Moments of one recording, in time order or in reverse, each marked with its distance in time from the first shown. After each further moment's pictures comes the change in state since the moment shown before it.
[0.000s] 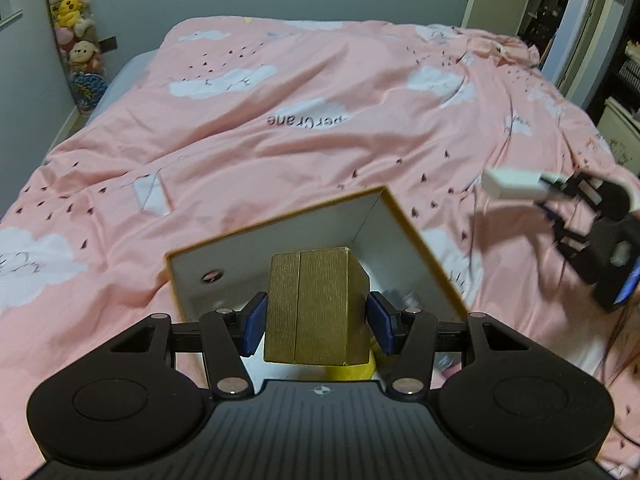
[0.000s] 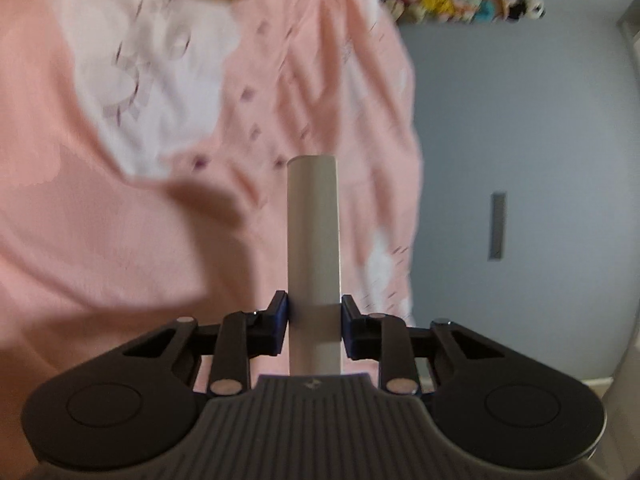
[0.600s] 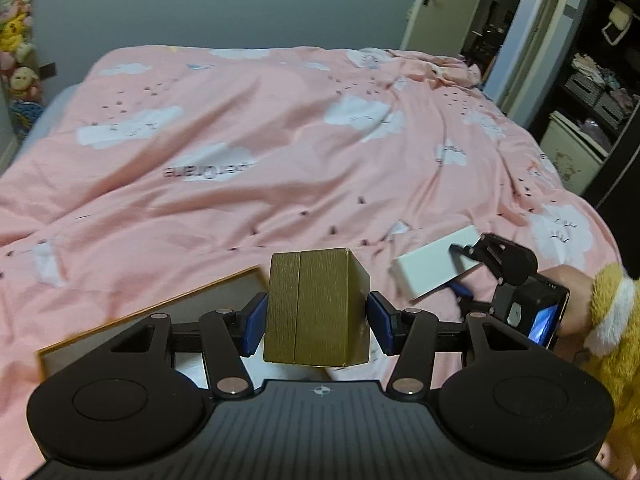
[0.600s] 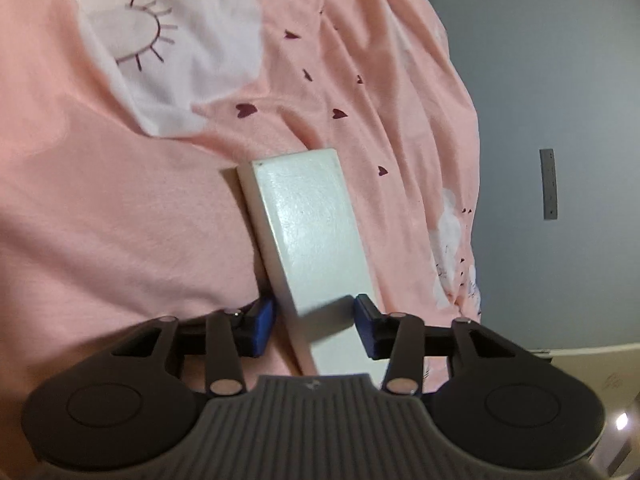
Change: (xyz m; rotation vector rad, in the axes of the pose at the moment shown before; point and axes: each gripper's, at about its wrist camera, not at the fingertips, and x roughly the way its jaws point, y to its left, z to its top) left arm 0.031 -0.065 0.052 0.035 -0.084 -0.165; right arm 0.057 0.036 -0.024 0.100 0.083 0.169
